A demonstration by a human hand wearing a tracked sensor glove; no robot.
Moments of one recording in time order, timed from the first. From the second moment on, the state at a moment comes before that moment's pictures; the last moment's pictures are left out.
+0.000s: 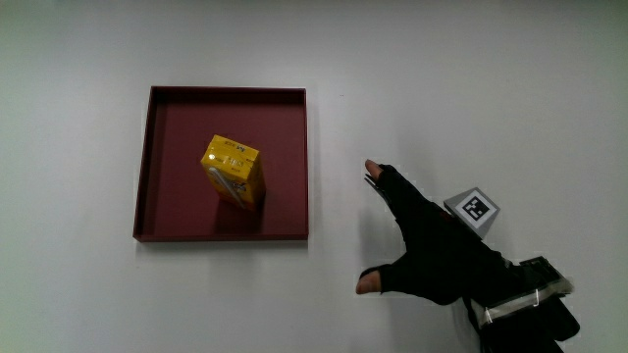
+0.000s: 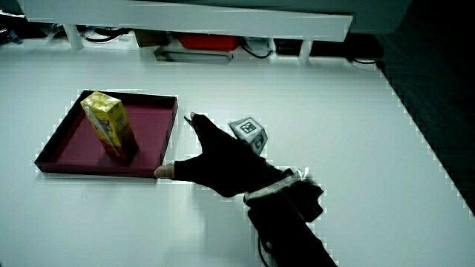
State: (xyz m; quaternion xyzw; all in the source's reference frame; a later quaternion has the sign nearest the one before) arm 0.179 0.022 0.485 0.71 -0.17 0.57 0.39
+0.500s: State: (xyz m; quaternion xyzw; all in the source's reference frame) arm 0.132 0.001 0.493 0.72 -0.16 0.54 0.40
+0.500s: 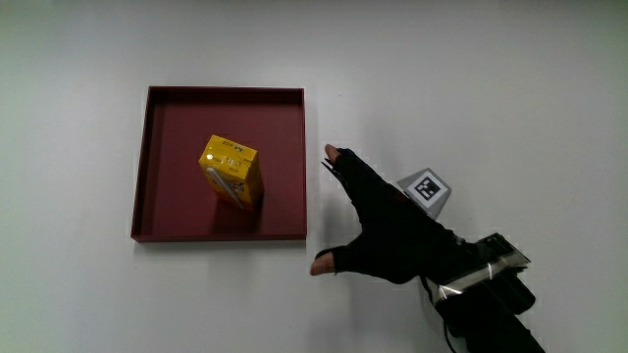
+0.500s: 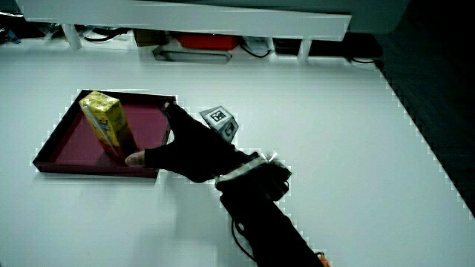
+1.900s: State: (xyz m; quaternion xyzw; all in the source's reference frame) arm 0.042 -0.024 0.525 0.67 -0.17 0.65 0.33
